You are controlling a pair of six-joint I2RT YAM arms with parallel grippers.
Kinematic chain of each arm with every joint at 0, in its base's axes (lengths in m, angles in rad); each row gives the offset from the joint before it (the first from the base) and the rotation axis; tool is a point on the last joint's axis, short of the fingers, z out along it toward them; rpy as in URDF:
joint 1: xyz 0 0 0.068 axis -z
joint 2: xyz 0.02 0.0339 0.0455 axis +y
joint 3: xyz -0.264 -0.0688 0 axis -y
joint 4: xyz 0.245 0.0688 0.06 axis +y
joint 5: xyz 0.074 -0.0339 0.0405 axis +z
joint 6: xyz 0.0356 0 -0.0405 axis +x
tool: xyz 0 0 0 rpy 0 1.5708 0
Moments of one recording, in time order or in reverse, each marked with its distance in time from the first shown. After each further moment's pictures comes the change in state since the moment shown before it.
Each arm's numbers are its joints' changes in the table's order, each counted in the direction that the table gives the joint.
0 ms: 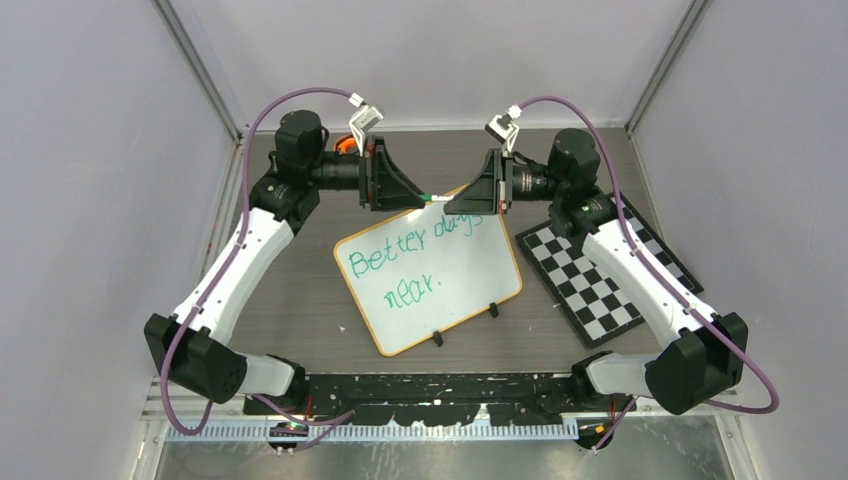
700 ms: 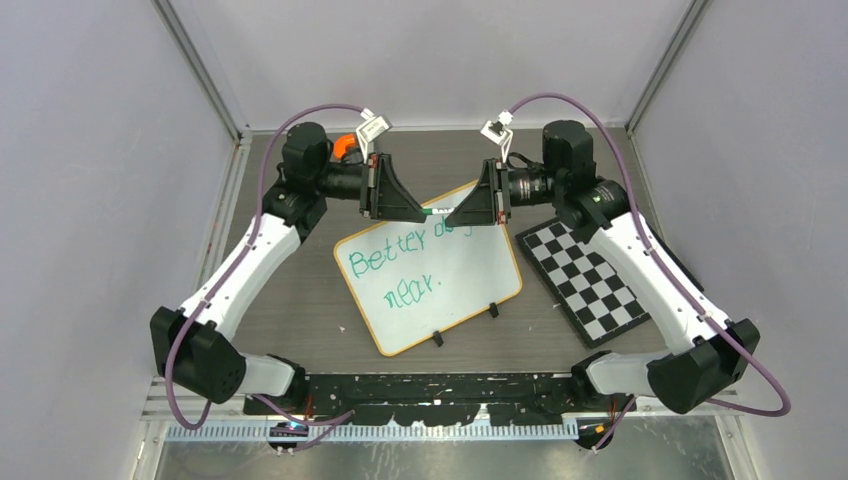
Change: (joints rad) left arm 0.024 -0.006 -0.110 -0.147 -0.094 -0.205; right arm -0.053 0.006 0.159 0.462 -0.041 -0.413
